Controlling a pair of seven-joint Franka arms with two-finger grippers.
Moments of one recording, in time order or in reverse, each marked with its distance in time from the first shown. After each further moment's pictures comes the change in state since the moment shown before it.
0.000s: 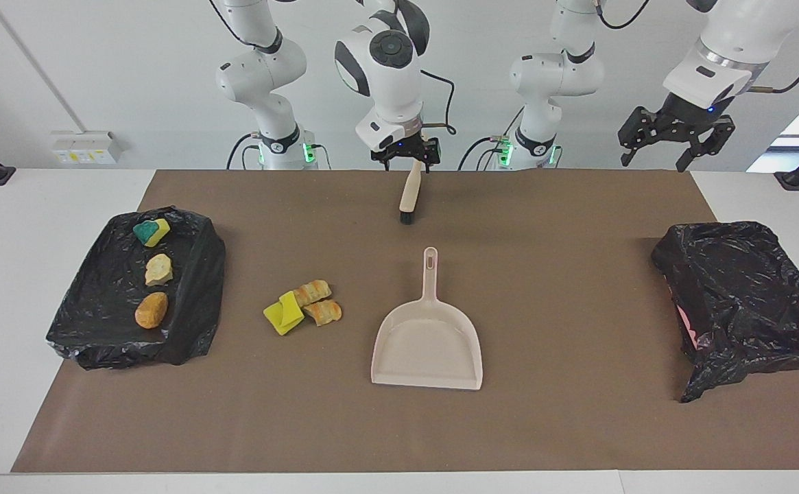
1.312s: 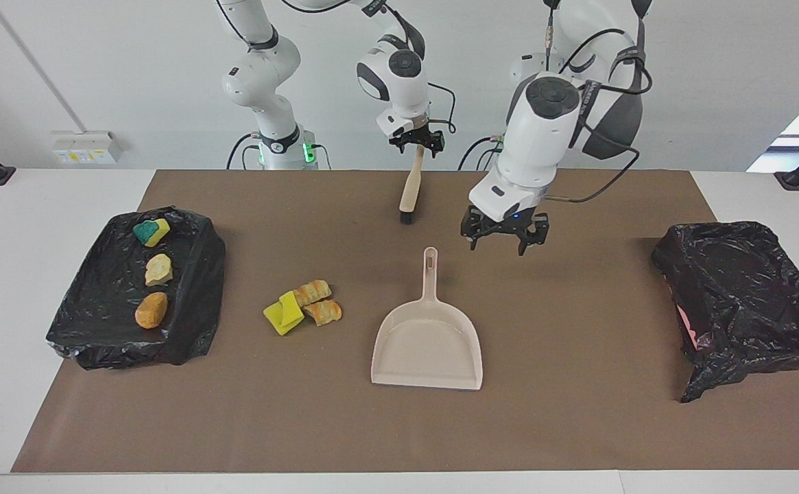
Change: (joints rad) left arm -0.026 0.291 -0.423 -0.133 0.136 0.435 -0.507; right arm 0.360 -0.057 0.003 -0.437 0.145 0.457 0.290
